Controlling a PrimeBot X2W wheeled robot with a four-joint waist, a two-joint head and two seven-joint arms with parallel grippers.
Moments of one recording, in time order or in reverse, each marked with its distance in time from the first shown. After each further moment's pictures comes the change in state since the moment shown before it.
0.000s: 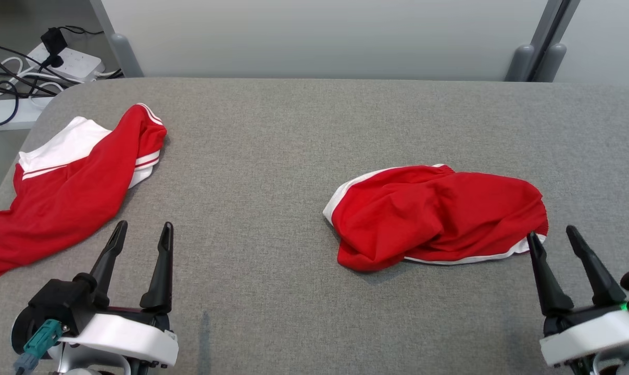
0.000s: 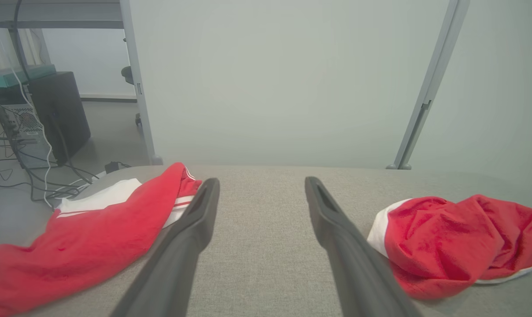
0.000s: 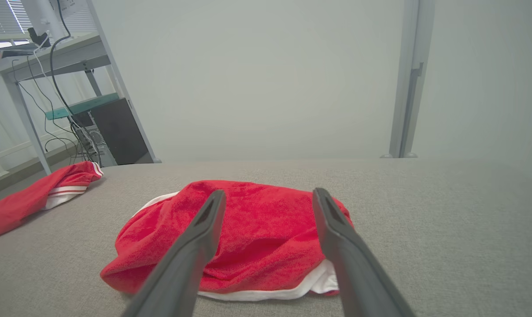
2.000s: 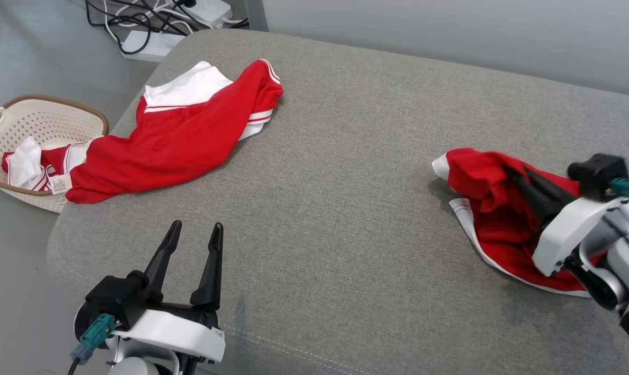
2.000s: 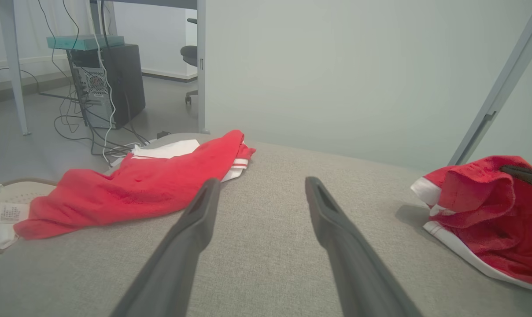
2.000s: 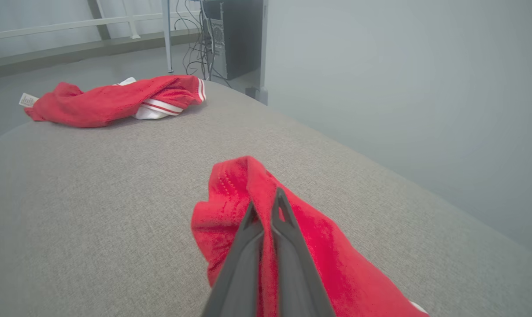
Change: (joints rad) left arm -0.072 -0.132 -0.083 0.149 -0.009 -0.071 -0.081; right arm -0.544 -0.254 0.625 0.261 0.148 0.002 0.123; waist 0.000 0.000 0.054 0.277
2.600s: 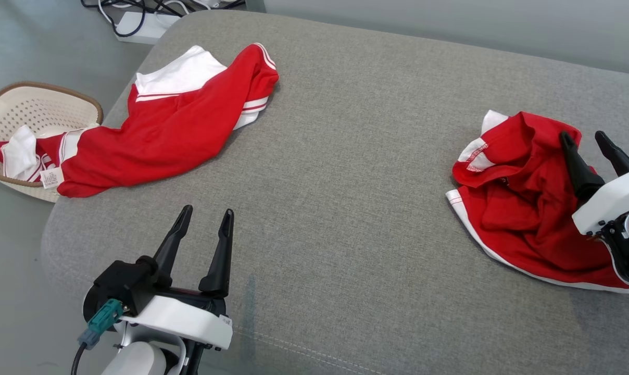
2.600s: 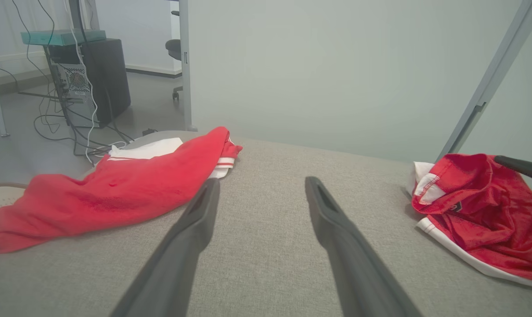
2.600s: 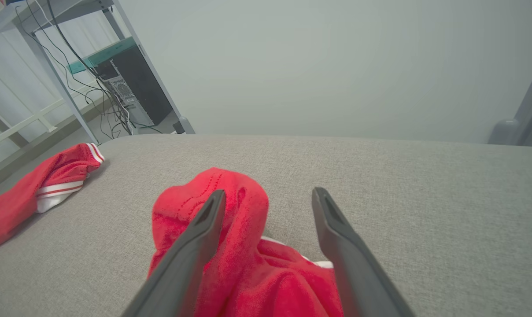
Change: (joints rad) left arm -0.059 -0.020 -0.021 0.026 0.003 -0.026 -0.007; right arm -0.082 0.063 -0.175 0.325 0.312 0.000 -0.075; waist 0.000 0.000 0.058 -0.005
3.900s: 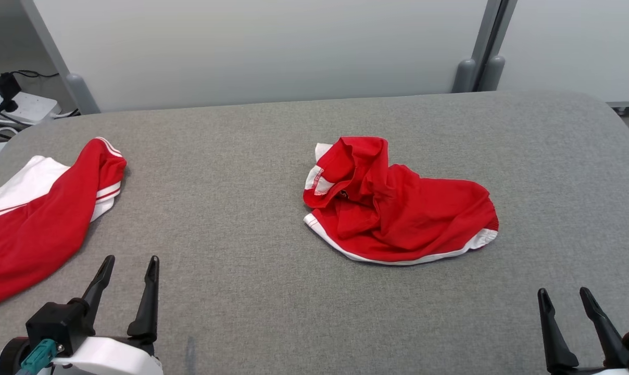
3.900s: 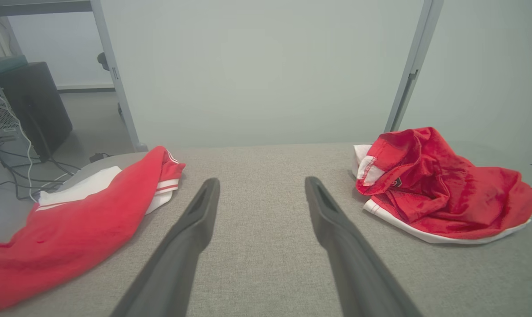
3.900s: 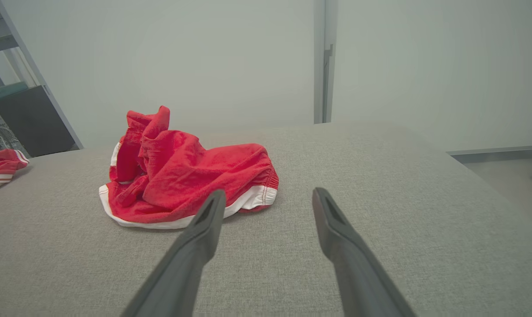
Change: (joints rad) left arm 0.202 0.199 0.101 -0.137 -0.005 0.120 0.107; right arm 0.876 0.397 -0.662 -0.729 -0.693 0.000 0.040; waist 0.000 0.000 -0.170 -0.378
